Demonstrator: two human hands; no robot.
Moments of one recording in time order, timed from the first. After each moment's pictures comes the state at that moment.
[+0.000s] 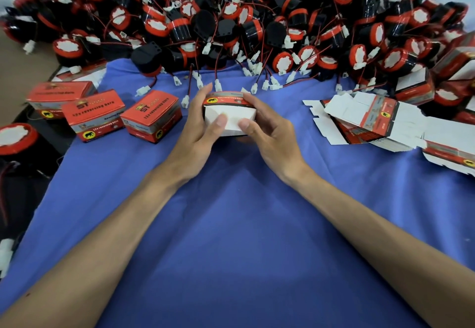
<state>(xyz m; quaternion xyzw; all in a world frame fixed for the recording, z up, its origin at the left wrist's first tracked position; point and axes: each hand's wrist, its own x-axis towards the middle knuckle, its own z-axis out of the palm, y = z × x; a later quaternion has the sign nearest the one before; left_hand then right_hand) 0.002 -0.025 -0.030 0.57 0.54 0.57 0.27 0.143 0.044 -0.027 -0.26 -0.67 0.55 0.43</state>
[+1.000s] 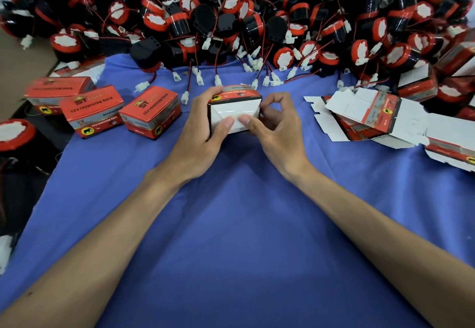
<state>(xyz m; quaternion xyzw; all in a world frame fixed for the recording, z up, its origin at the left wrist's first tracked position) 0.002 -0.019 -0.038 0.62 0.57 0.52 0.15 0.146 0.046 -0.026 -0.31 -0.68 0.48 0.46</state>
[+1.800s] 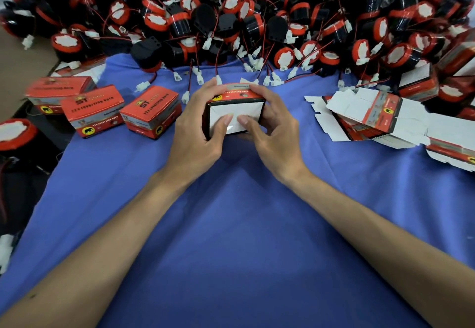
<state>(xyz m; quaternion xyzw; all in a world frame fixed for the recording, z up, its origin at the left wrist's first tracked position) 0.008 -0.023 -0.033 0.60 0.56 0.57 0.03 0.140 0.039 -0.029 -0.25 -0.68 0.48 0.49</state>
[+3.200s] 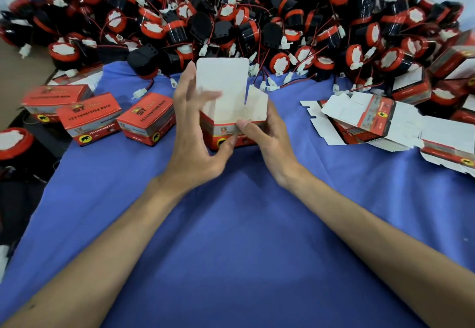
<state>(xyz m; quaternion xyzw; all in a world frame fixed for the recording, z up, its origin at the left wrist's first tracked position) 0.011 -0.022 -0.030 0.65 0.52 0.56 -0.02 0.141 0.042 -0.026 -0.27 -0.65 0.56 0.44</state>
